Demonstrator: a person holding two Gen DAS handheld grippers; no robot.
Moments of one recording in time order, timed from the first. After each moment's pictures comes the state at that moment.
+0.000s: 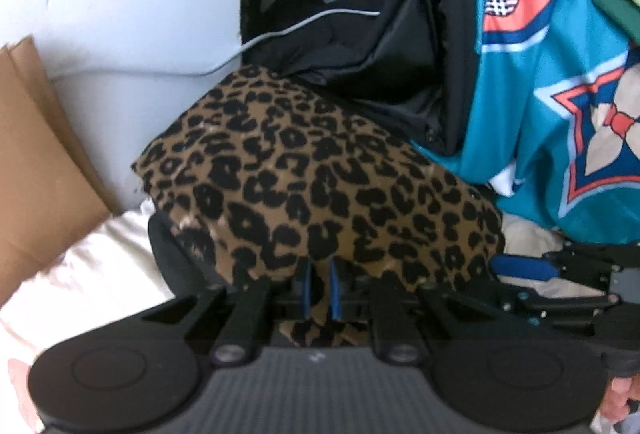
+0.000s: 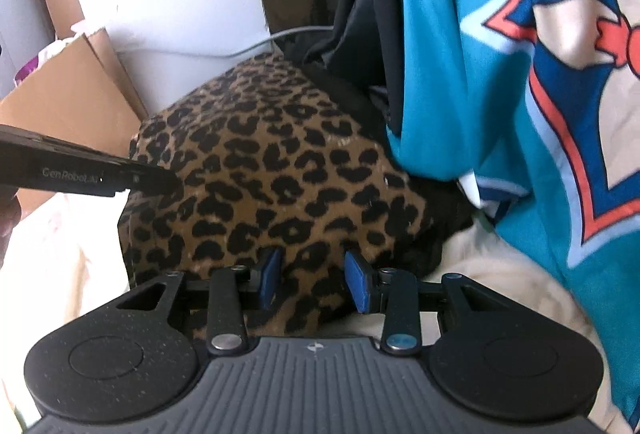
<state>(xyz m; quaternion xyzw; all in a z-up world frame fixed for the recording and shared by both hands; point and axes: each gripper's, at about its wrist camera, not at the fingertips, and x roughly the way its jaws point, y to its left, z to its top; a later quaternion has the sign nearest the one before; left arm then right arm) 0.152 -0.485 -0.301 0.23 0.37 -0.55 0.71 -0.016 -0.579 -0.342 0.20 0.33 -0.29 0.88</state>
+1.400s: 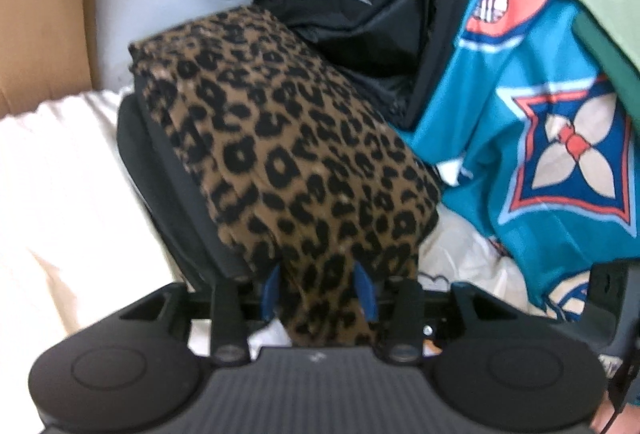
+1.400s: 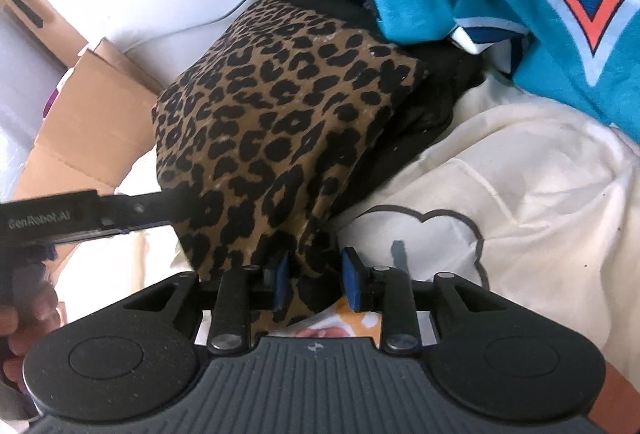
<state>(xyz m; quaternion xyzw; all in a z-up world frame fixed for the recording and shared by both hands) 0.115 -0.438 -0.325 0.10 0.47 -0.54 0.69 -0.054 -0.576 -0.381 0.38 0.32 -0.21 0.84</state>
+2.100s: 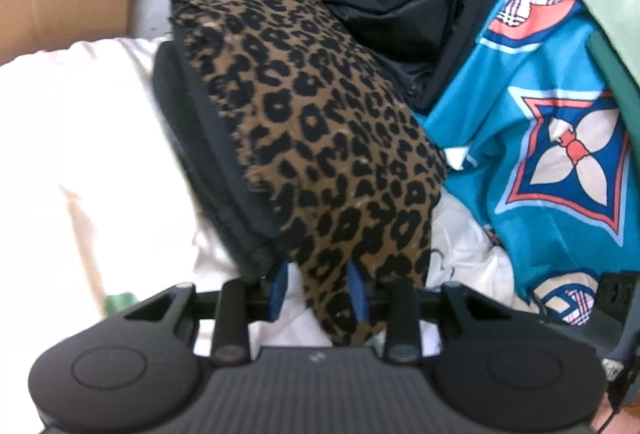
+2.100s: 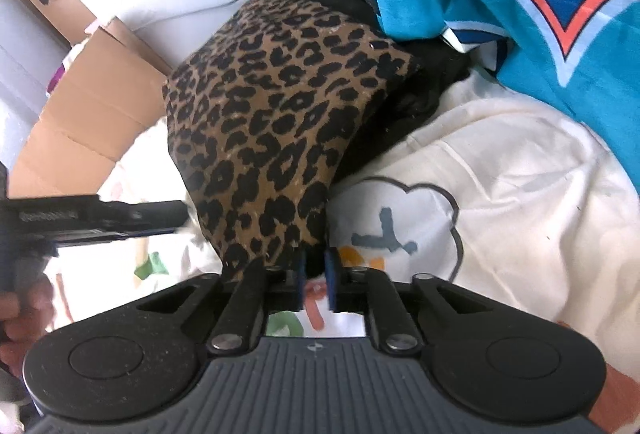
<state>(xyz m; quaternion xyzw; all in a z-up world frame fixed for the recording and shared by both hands) 0.124 -0.403 -0.317 0.08 0.53 -0.50 0.68 -0.074 -0.562 -0.363 0.36 0.36 -0.21 0.84</state>
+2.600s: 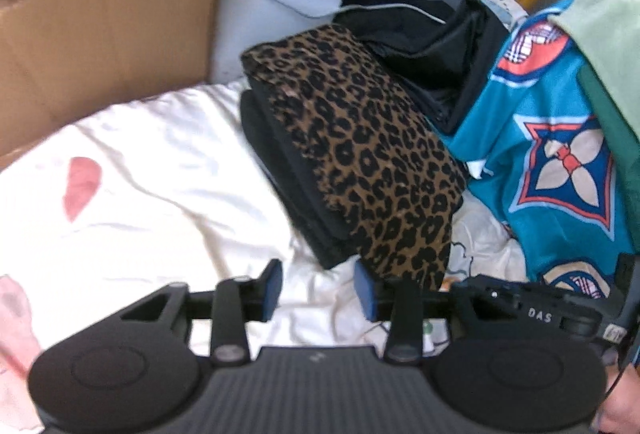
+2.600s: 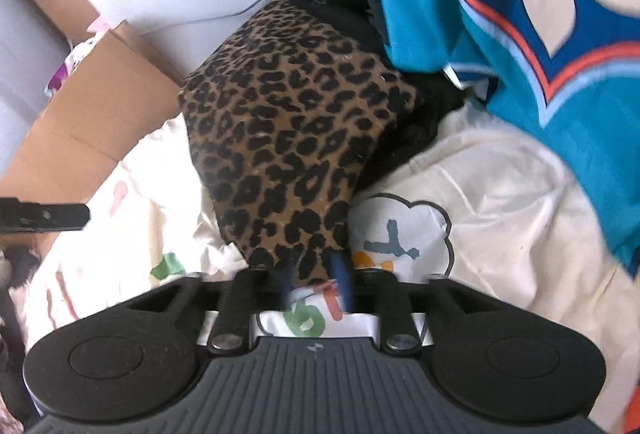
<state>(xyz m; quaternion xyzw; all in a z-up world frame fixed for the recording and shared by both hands) 0.153 -0.355 -0.230 0.14 0.52 -0.46 0.71 -0.068 -0.550 -0.310 0.33 0.38 -0.23 0.83</state>
